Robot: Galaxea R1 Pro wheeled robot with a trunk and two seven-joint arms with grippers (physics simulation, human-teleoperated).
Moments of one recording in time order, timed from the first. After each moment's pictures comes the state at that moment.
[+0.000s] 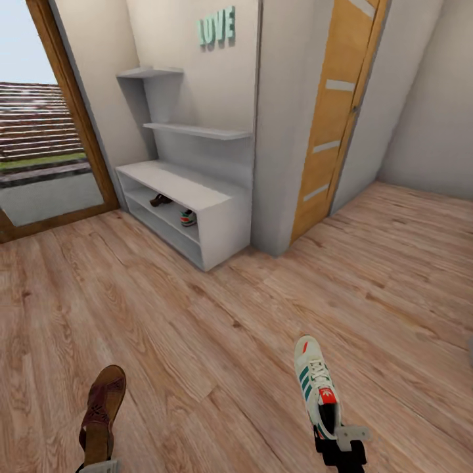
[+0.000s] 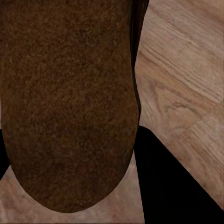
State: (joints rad) left arm -0.15 0.04 0.45 -0.47 -0.18 -0.53 -0.13; right arm -0.45 -0.04 0.03 -0.03 0.07 -0.64 -0.14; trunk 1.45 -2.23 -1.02
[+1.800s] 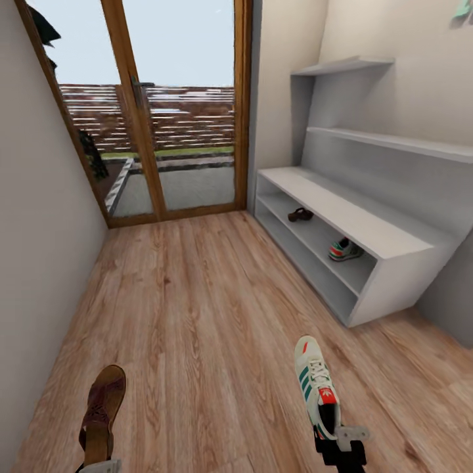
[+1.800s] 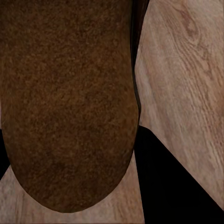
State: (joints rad) left arm -0.15 0.04 0.45 -0.47 -0.18 -0.53 -0.13; right arm -0.45 -0.04 0.03 -0.03 0.07 -0.64 -0.14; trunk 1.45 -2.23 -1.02
